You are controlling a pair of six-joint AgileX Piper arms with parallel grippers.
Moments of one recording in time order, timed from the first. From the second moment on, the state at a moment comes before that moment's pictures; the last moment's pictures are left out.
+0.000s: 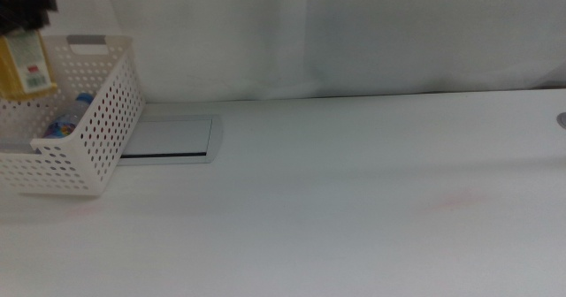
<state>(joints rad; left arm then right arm) 0.21 1.79 -1.62 -0.06 0.57 0.06 0.27 0.20 -0.06 -0.45 0.03 0.45</state>
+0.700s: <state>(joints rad) 0.21 2.06 -1.67 -0.08 0.49 0.13 0.27 0.20 -0.06 -0.45 0.03 0.44</state>
